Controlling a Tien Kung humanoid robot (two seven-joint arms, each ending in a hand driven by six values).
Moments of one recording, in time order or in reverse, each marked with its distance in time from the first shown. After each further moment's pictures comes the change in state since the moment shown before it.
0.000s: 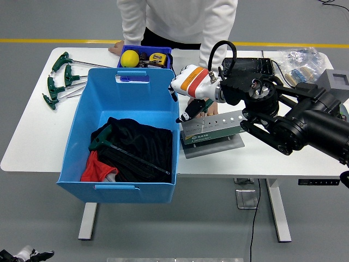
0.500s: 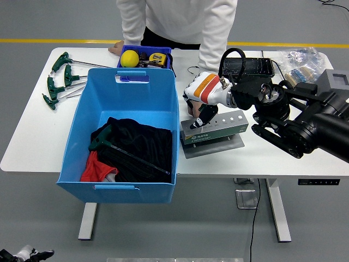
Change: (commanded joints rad) left arm 0.000 0.000 -0.009 0.000 0.002 -0.001 0.000; right arm -0.022 -0.044 -0.040 0.009 -0.011 0.033 -0.001
